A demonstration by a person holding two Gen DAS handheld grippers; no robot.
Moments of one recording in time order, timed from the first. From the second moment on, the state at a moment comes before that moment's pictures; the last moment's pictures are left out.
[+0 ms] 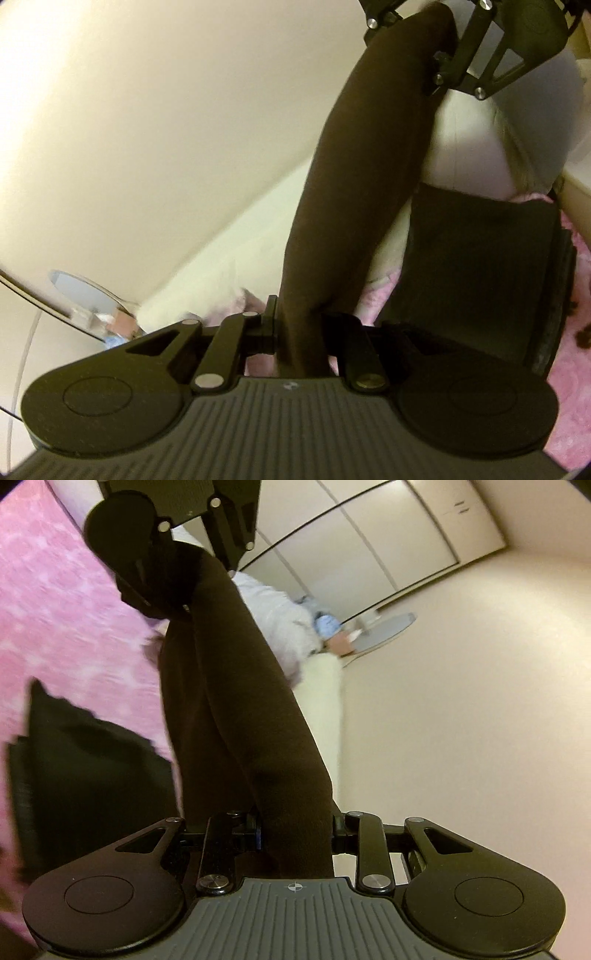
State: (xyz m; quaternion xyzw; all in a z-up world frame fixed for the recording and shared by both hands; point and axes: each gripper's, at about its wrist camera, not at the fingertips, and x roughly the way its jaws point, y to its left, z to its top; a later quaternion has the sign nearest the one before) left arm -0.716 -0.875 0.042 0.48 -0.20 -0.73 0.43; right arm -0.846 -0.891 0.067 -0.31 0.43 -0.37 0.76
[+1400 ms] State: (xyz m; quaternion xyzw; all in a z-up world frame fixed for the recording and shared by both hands) left arm -0.675 -0.880 -0.141 0.57 -0.08 -0.71 0.41; right arm -0.883 -0.863 -0.123 -0.14 0.58 -0.32 0.74
